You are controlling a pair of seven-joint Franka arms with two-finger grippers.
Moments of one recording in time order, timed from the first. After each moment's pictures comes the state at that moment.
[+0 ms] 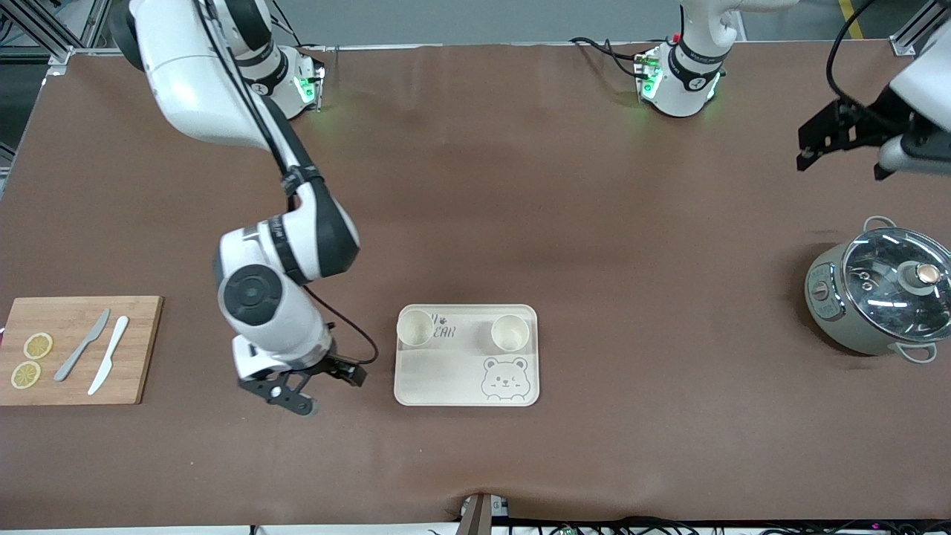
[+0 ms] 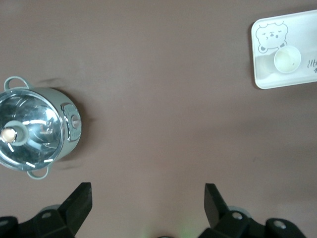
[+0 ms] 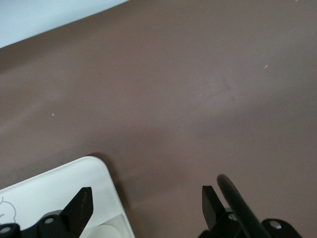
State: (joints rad) left arm -0.10 0.00 -0.05 -1.39 0.01 1.41 0.02; right arm 0.35 0.79 -0.03 -1.07 -0.05 1.98 0.70
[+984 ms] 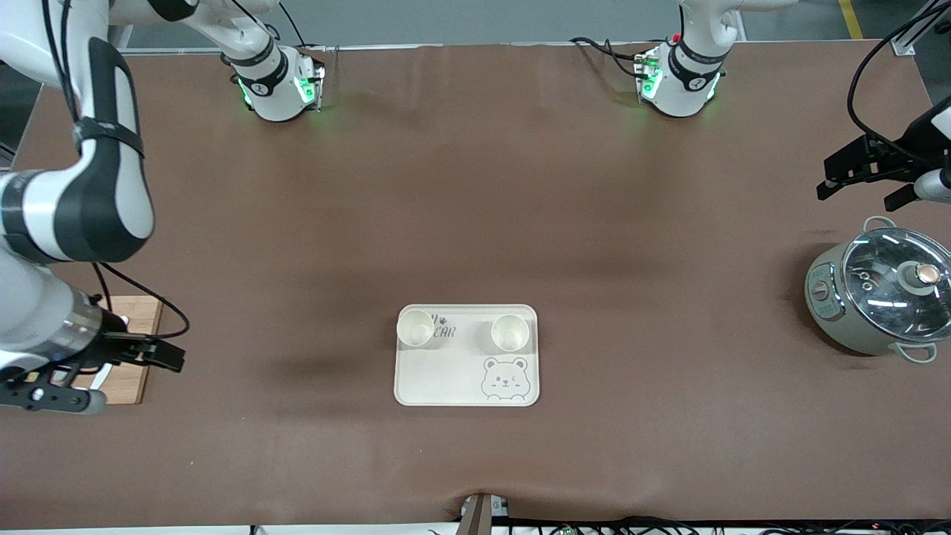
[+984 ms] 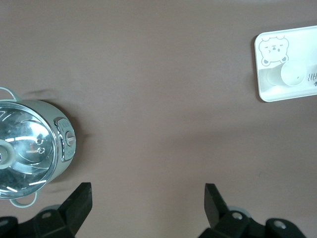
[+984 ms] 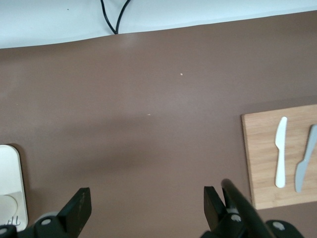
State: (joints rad) left arm -0.06 -0.02 0.06 -1.57 -0.09 1.60 0.16; right arm 0.07 0.55 -0.04 -1.11 -0.03 1.78 0.17
